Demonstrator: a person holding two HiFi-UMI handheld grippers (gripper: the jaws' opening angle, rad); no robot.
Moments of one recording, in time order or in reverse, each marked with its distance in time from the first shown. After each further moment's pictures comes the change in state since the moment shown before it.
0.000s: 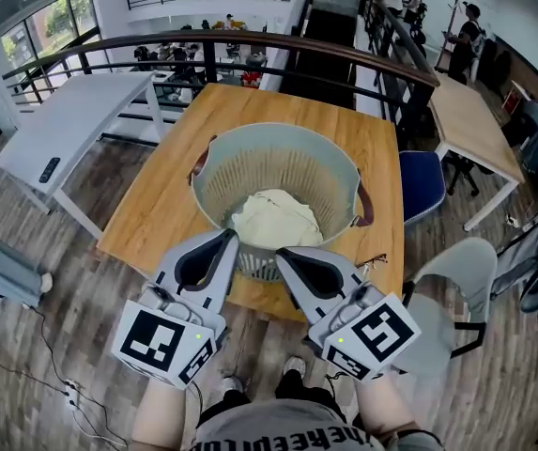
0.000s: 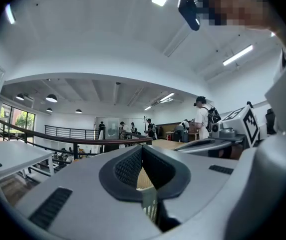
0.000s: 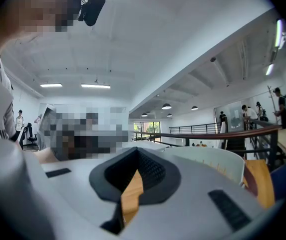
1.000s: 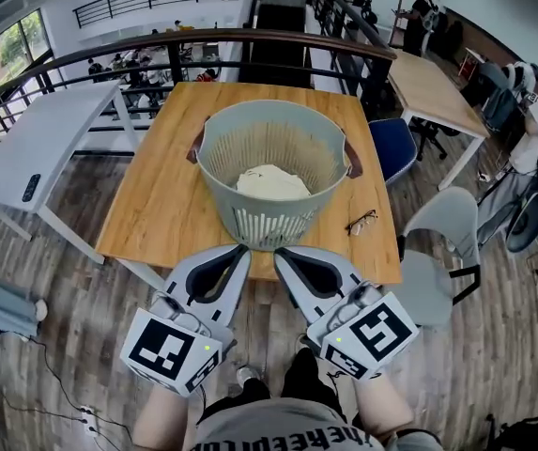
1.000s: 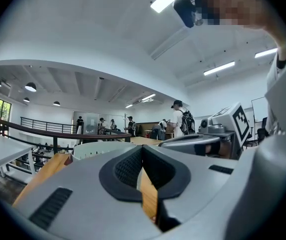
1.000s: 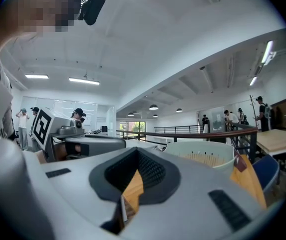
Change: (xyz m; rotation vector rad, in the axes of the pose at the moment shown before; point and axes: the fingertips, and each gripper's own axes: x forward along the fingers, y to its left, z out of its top) left arm -0.088 -0.029 -0.026 -0.022 0.028 -0.269; right arm -0.016 0.091 -0.015 -0.004 0.008 -0.203
